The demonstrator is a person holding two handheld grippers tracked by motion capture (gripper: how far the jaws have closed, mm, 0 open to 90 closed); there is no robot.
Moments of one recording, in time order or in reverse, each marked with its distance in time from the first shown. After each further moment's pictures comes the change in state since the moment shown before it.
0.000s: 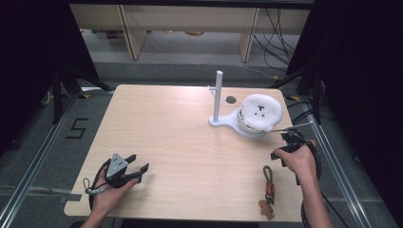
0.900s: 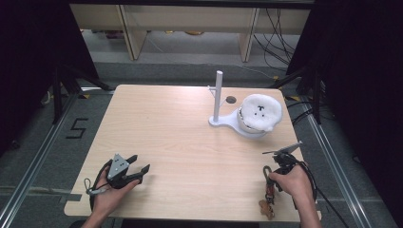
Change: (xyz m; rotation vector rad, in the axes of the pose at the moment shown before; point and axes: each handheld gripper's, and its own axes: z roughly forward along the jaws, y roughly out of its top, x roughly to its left) left arm -0.004 0.000 0.000 0.006 -0.004 0.026; right arm 0.016 -0.054 0.023 0.236 0.002 0.005
